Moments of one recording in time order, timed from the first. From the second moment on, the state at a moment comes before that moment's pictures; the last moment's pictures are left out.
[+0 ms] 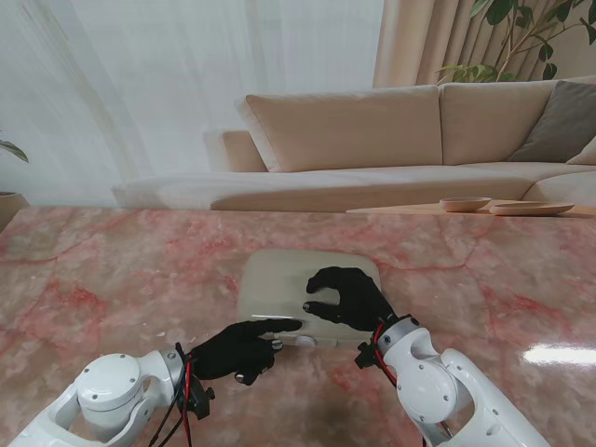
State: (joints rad) left arm 1.75 -1.08 -1.24 -1.73 -0.35 0.13 -0.55; right arm -1.67 -1.12 1.15 -1.71 -0.56 -0.12 -0.07; left_hand 1.15 -0.09 0.09 0.01 0.44 0.04 0.14 0.13 1.00 0.06 1.06 0.90 1.16 0.20 1.46 1.09 0.78 0.32 1.76 1.06; right_hand 0.60 -0.44 0.64 -0.05 0.73 0.14 0.40 0.73 0.56 0.20 0.38 0.51 0.48 0.08 0.21 0.45 0.10 -0.05 0.70 0.53
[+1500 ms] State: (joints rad) left arm 1.82 -1.18 -1.37 -1.91 0.36 0.01 0.22; right arm -1.80 -1.16 1.41 -1.80 -0.63 -0.04 -0.34; left_hand 0.86 -0.05 0.00 -0.02 0.52 0.14 0.16 0.27 0.47 0.25 0.17 0.36 0.35 0.39 0.24 0.57 -0.04 0.42 0.75 0.71; right_hand 0.60 -0.44 0.63 -0.05 0.73 0.15 0.39 0.73 0.57 0.29 0.37 0.51 0.52 0.25 0.26 0.45 0.18 0.28 0.86 0.54
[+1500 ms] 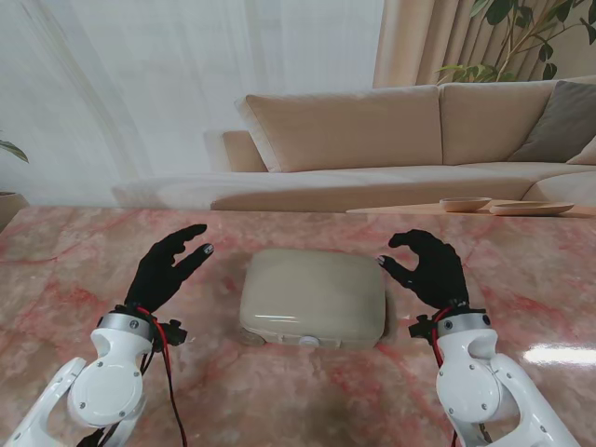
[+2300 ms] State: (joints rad) left arm 1.78 -1.18 -1.35 -1.82 0.38 0.04 0.27; right arm -1.77 -1.18 1.39 -1.70 -0.55 -0.01 -0.41; left_hand 0.84 -0.04 -0.01 -0.02 0.52 0.14 0.16 0.27 0.45 0.25 0.15 0.34 0.28 0.36 0.18 0.49 -0.07 0.41 0.61 0.64; right_hand 0.60 -0.43 0.59 -0.05 0.69 0.16 0.36 0.71 0.57 0.29 0.33 0.49 0.52 0.25 0.22 0.45 0.18 0.28 0.86 0.54
